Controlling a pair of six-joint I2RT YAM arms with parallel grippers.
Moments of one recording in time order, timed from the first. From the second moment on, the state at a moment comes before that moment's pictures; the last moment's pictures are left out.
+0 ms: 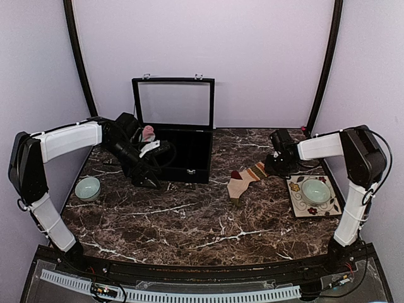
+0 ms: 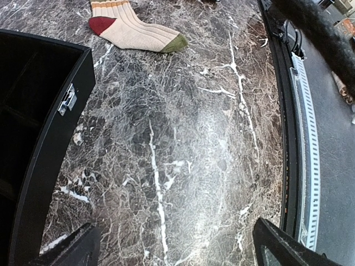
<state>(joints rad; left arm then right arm) -0.41 1.68 1.33 -0.94 0.74 0.76 0.36 1.87 1.11 -0.28 0.13 0.58</state>
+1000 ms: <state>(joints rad) -0.41 1.65 1.33 -0.94 0.69 0.69 0.31 2.00 1.25 -0.26 0.15 0.58</state>
